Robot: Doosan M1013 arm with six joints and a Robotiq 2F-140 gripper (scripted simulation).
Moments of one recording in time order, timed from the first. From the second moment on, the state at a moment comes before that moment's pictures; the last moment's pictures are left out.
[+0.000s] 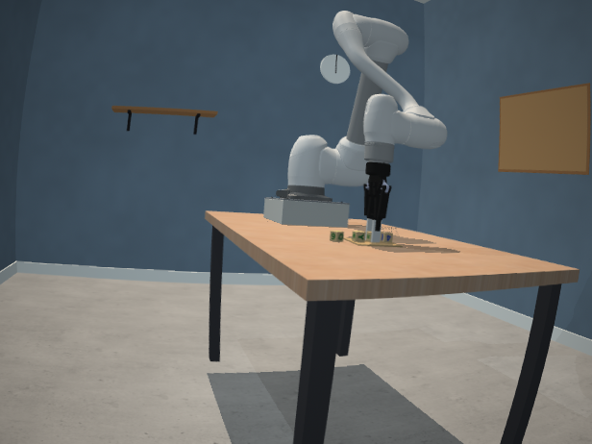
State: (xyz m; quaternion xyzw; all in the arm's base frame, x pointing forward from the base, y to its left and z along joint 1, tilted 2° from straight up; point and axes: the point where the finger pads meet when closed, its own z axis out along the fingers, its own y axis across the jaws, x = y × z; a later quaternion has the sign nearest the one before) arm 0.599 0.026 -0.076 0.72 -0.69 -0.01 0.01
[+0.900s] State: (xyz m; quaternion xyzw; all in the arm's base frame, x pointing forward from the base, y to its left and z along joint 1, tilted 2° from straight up) arm 0.599 0.026 -0.076 0.72 -0.69 -0.01 0.01
